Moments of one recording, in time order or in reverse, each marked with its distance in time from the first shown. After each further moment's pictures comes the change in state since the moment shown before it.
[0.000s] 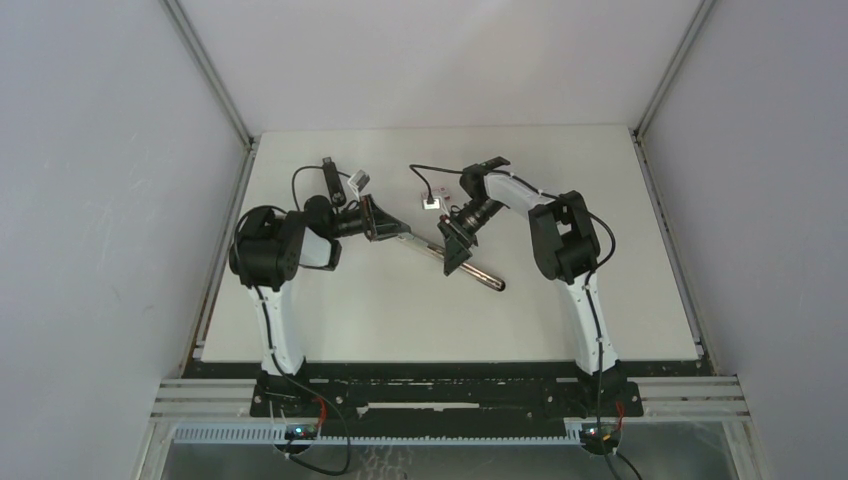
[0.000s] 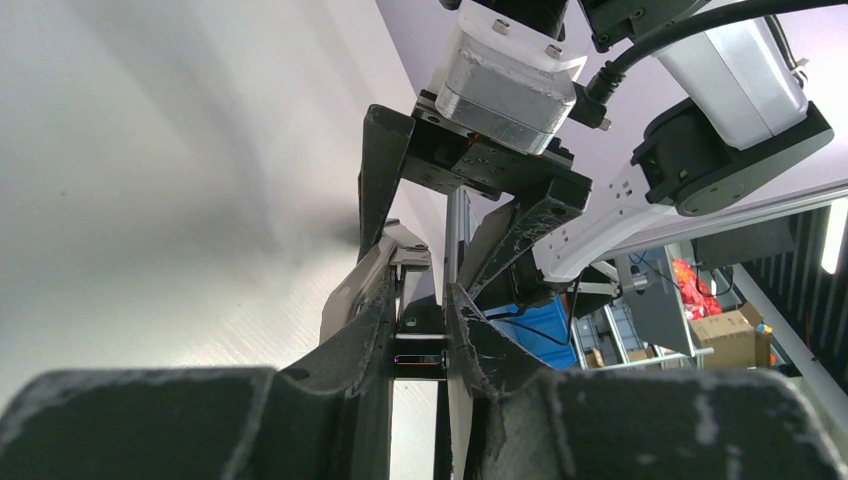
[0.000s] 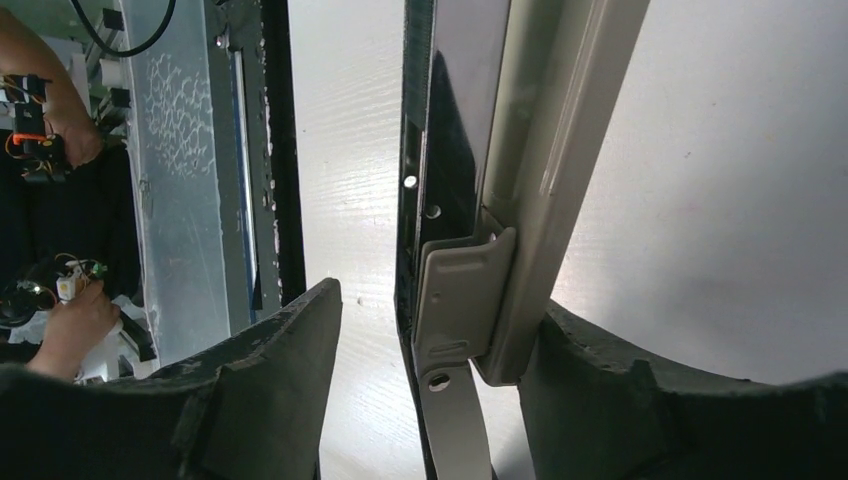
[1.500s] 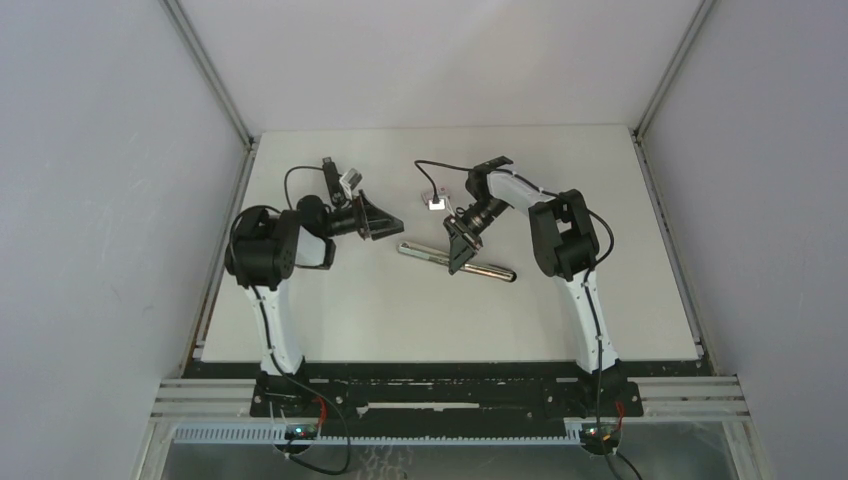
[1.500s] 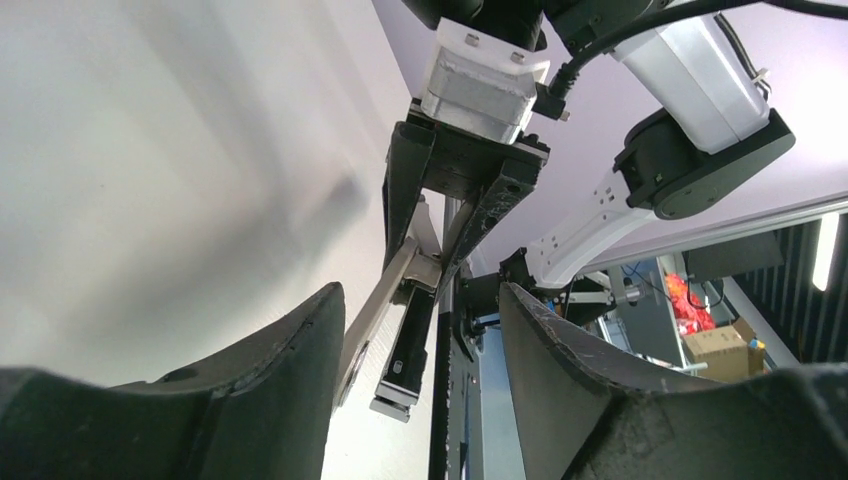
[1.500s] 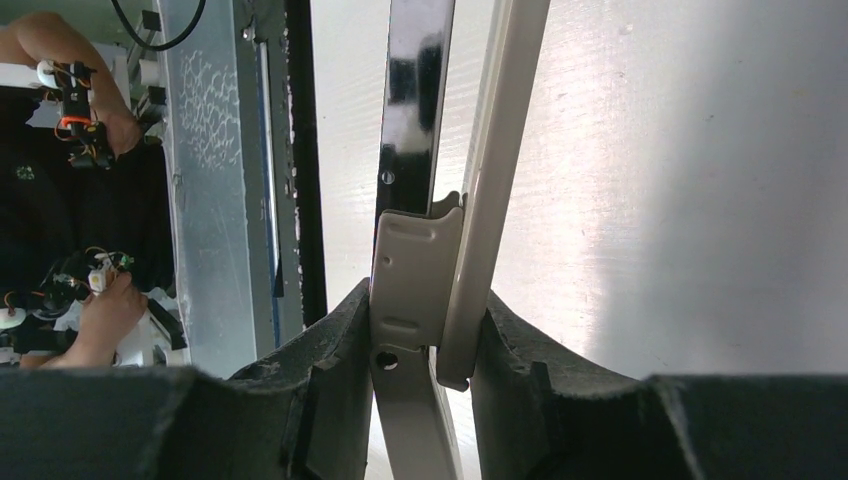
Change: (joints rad) left arm 0.035 0.000 0.000 0.021 0.018 -0.029; right arm -0.026 0.038 0.026 -0.101 -0.029 -0.071
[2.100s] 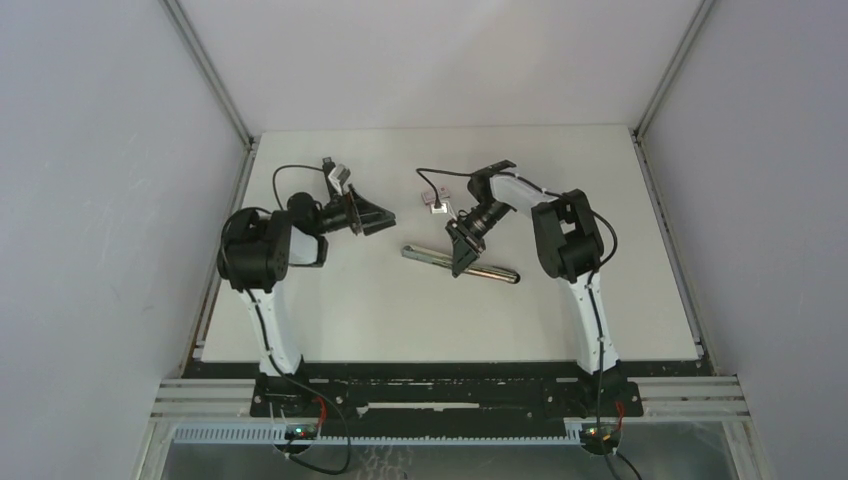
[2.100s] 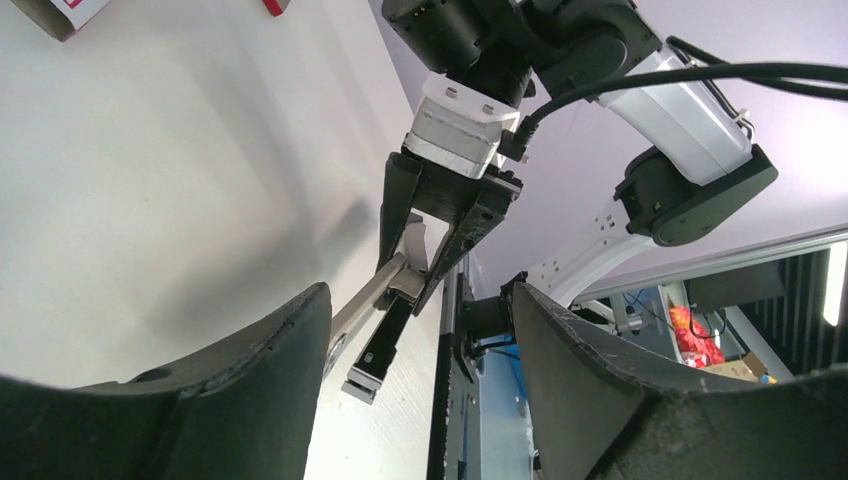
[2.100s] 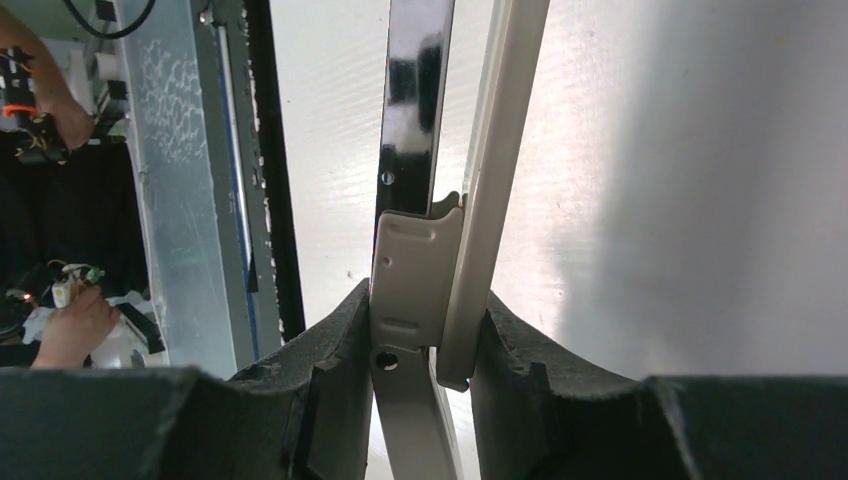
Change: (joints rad) left arm 0.056 -0.026 0.000 -0.021 -0.016 -0.006; right arm -0.008 -0.031 -0.069 0.077 0.045 0.034
